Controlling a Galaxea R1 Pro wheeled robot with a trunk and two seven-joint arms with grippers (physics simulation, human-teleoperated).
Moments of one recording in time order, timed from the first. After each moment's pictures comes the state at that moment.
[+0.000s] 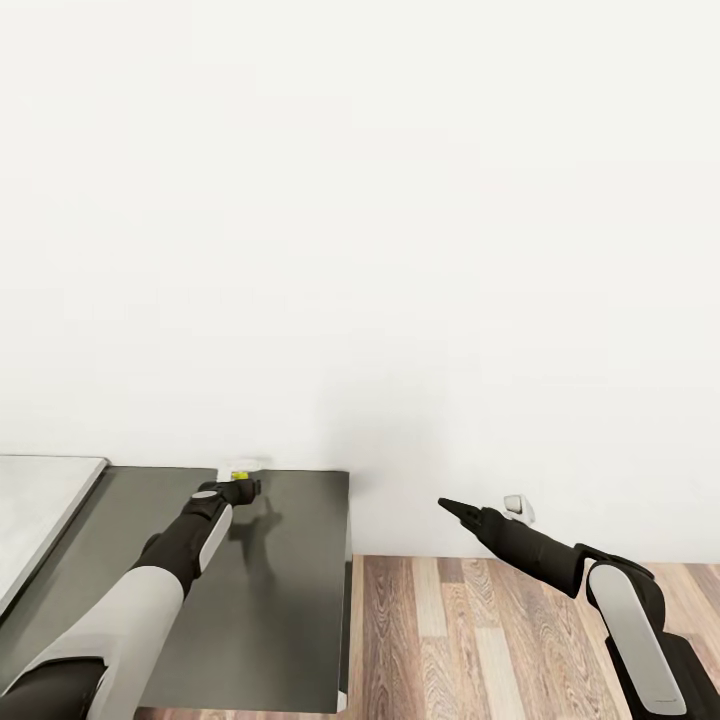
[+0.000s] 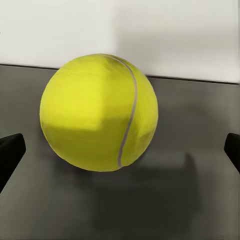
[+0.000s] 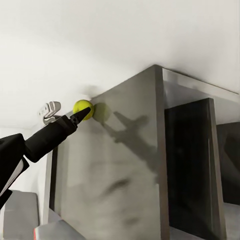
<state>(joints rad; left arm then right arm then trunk) -0.80 0.02 0.05 -0.57 -0.01 0.29 0.12 -0.26 -0.11 -0.13 -1.58 -0.90 0.97 0.26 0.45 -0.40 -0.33</state>
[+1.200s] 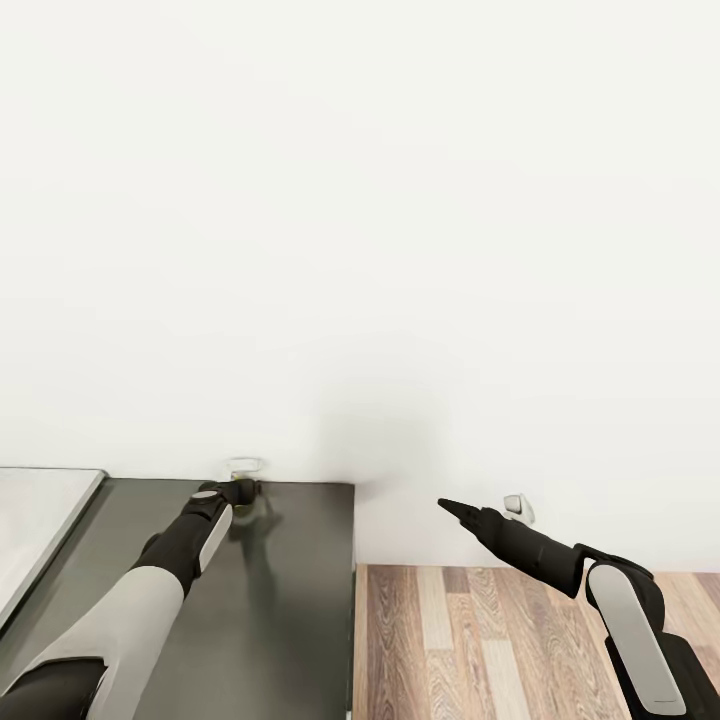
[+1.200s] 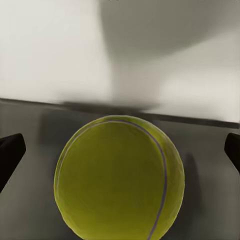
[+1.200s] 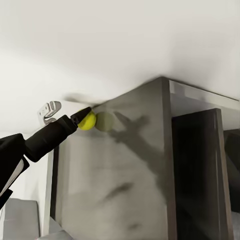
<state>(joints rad) -0.80 0.02 0.05 -0.57 -0.01 0.29 0.12 -0.26 -0.11 -0.13 -1.58 -0.90 0.97 0.26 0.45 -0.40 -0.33</state>
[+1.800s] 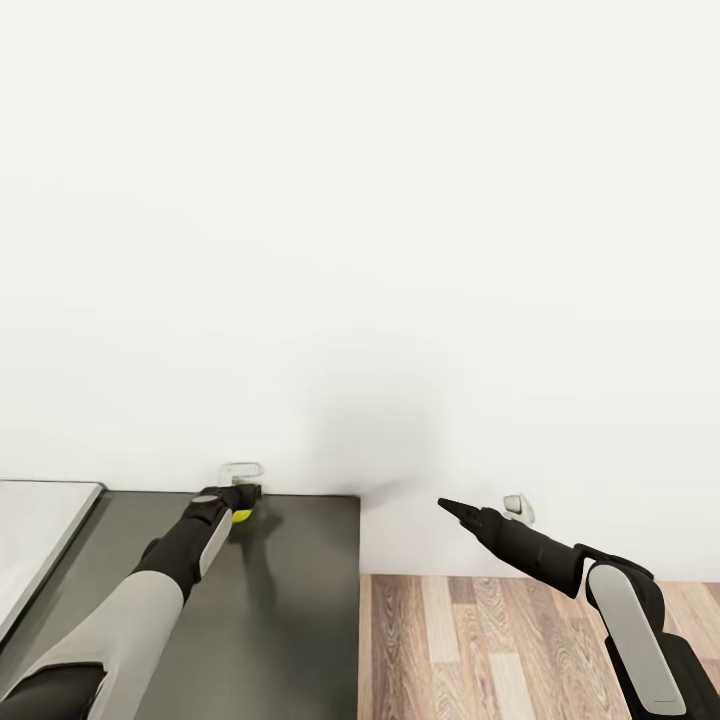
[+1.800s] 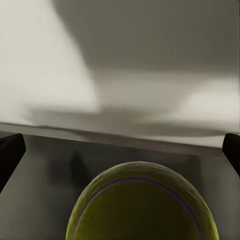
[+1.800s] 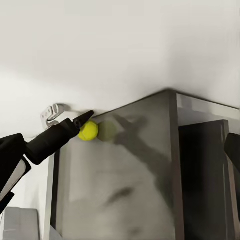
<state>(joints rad) -0.79 0.02 0.04 -0.57 -0.01 0.30 0.11 -0.26 -0.11 -0.13 -1.58 -0.90 0.97 0.26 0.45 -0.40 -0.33</state>
